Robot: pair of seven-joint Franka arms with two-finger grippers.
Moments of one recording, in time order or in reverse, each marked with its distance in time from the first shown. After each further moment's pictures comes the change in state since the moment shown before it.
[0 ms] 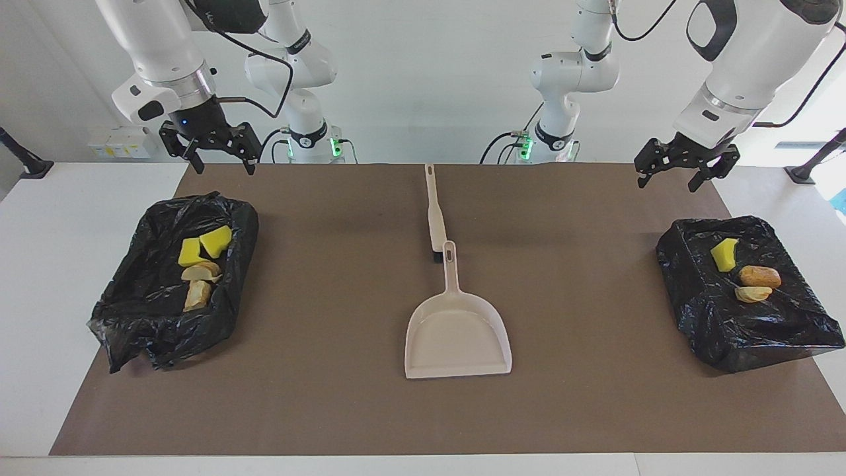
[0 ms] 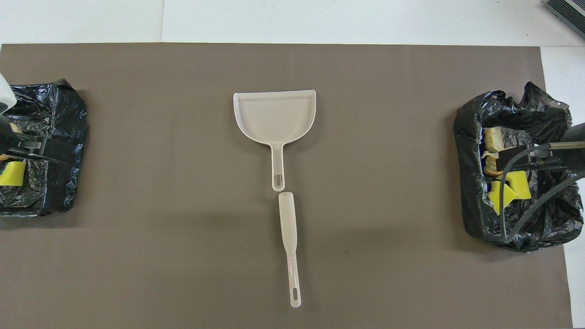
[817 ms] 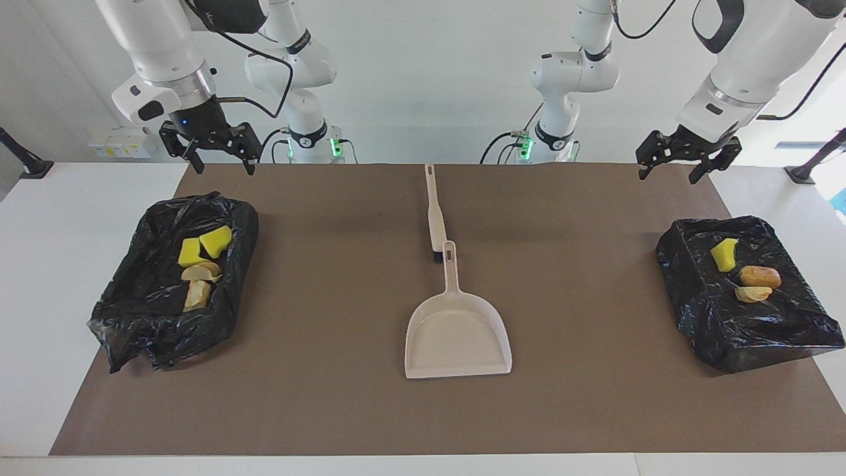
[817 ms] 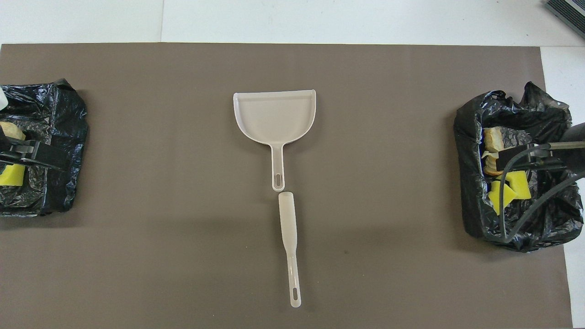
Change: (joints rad) left arm 0.001 0.001 0.003 0.035 -0.003 -0.070 0.000; right arm 0.000 0.000 0.000 0.000 0.000 0.000 0.000
